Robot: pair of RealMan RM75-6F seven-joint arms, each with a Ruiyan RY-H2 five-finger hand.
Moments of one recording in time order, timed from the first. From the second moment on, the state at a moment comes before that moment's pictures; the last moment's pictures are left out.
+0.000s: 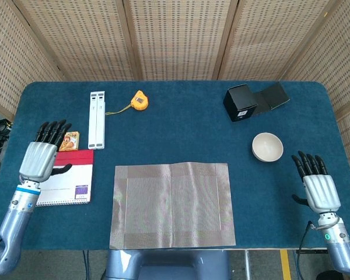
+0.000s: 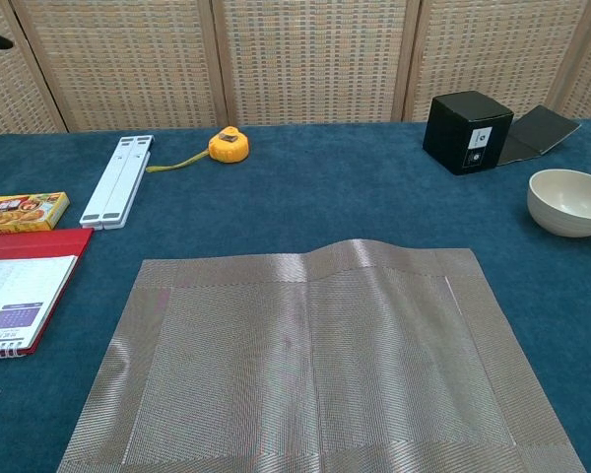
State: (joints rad) left arm -0.51 -1.24 -0.04 -1.59 1.24 1.38 0.20; right arm 0.23 -1.27 0.11 -1.34 -1.46 1.29 -0.06
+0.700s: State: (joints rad) left arm -0.42 -1.17 -0.12 -1.68 1.22 1.38 0.23; right arm 0.47 -1.47 0.17 -1.01 -1.29 0.93 -0.09
